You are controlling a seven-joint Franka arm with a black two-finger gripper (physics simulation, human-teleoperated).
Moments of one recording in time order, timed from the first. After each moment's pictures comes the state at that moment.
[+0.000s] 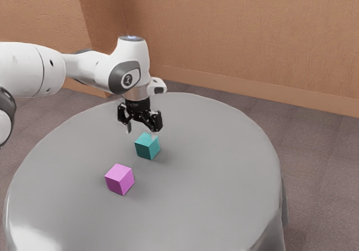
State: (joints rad) arm -0.01 0.42 -0.03 -1.69 0.07 2.03 -0.16
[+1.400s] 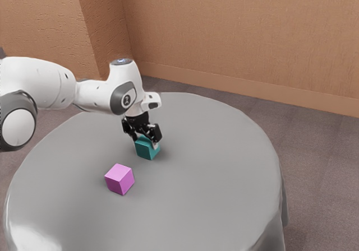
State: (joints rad) arm 0.07 0.59 -0.03 -1.66 -0.05 2.26 0.12
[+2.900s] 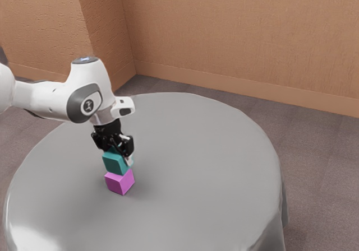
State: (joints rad) arm 0.08 0.03 -0.07 -2.26 -0.08 2.27 0.03
